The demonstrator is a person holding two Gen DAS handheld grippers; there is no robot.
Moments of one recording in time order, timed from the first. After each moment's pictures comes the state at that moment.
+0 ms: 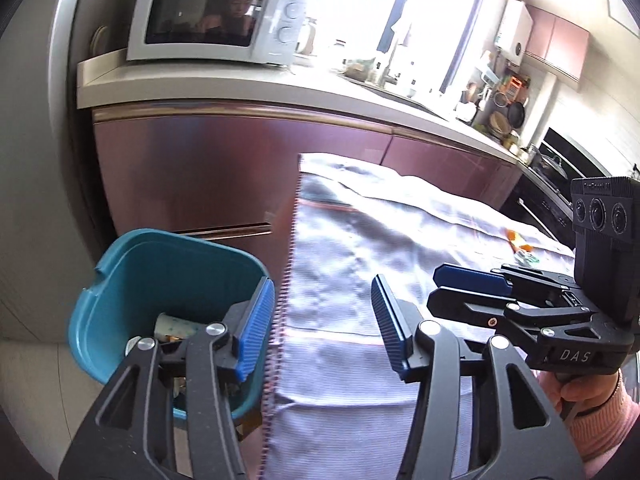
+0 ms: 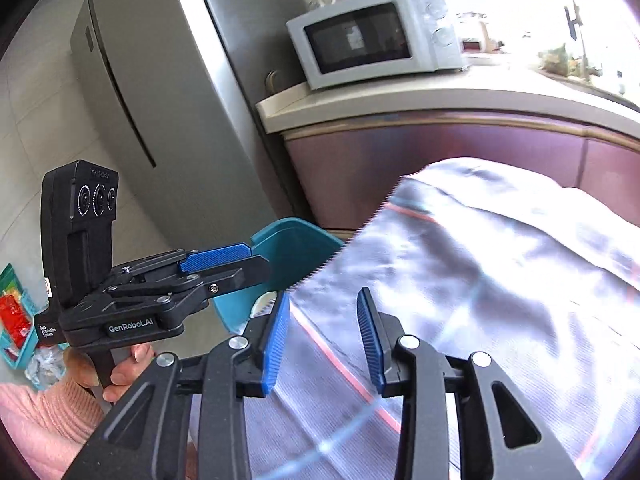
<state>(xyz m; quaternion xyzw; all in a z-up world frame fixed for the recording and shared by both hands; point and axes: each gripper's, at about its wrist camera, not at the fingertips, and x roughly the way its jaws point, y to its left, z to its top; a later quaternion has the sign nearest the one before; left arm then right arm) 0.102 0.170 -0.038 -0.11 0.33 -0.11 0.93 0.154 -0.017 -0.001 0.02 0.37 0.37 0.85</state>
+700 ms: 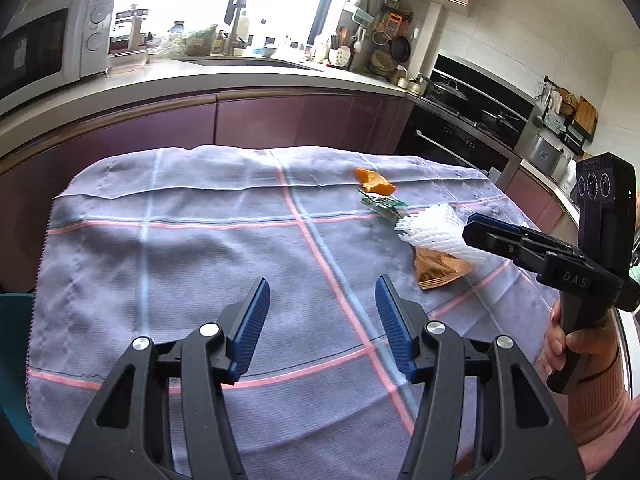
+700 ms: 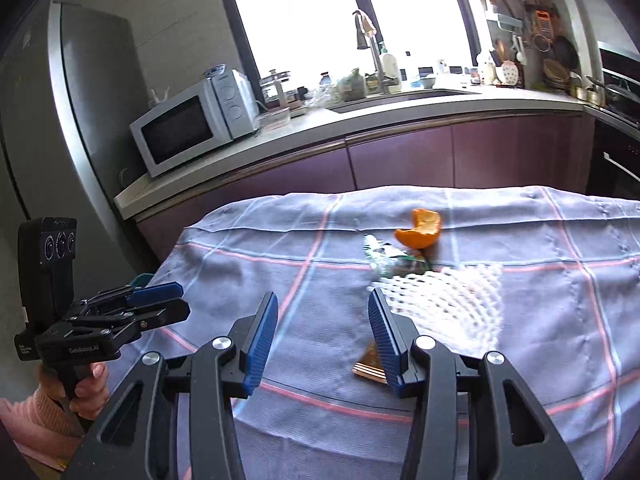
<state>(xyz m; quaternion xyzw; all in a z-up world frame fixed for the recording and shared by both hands) 0.104 -0.053 -0.032 -0.02 0.35 -0.31 0.88 0.071 -0.273 0.009 0.10 0.32 0.10 0.94</state>
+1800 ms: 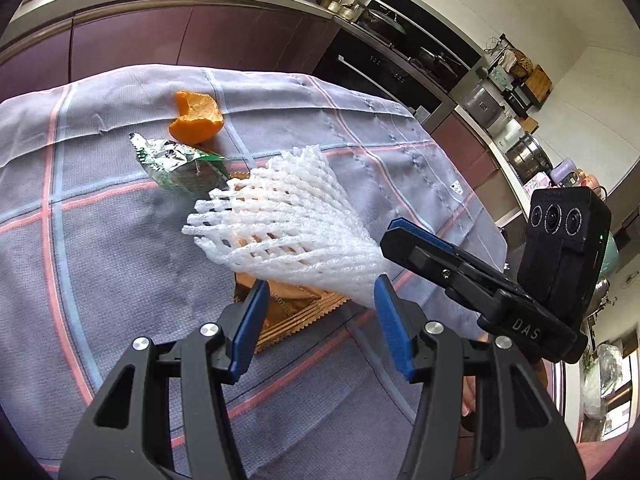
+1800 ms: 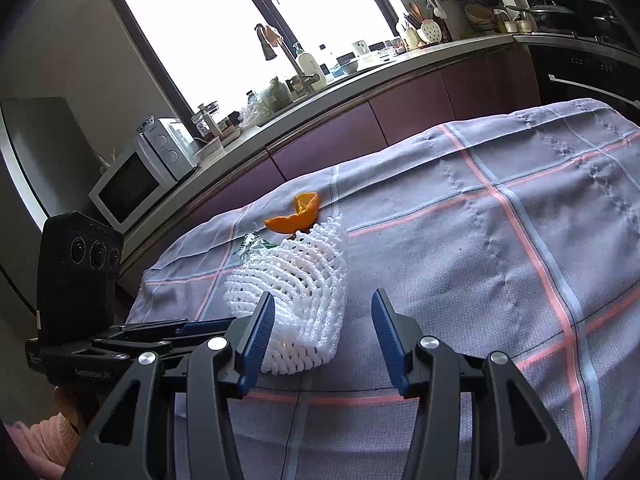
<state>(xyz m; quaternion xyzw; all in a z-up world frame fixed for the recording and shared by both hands) 0.145 -0.241 -0.078 -0.04 0.48 -0.44 0.76 0.055 -0.389 -0.037 0.23 0.32 0.06 0.92</state>
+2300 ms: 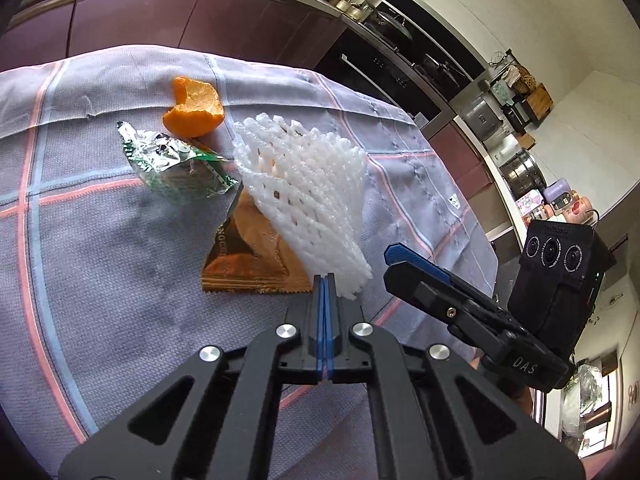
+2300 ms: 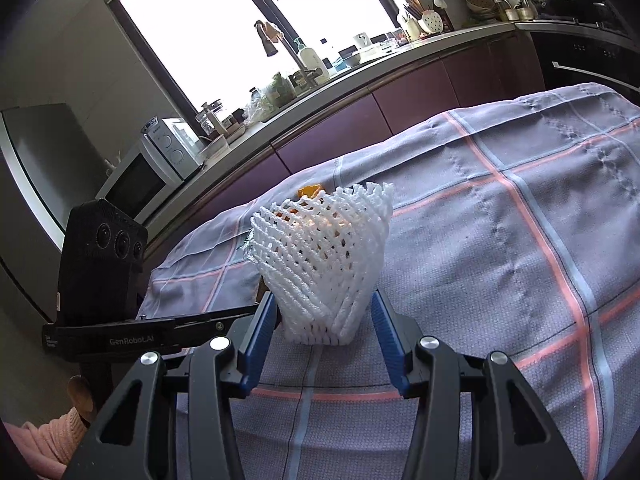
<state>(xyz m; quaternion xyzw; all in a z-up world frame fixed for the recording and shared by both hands) 0.163 -0.258 -0.091 -0.08 0.49 -0.44 0.74 0.057 -0.393 -0.043 0.25 0.32 0.07 0.91</state>
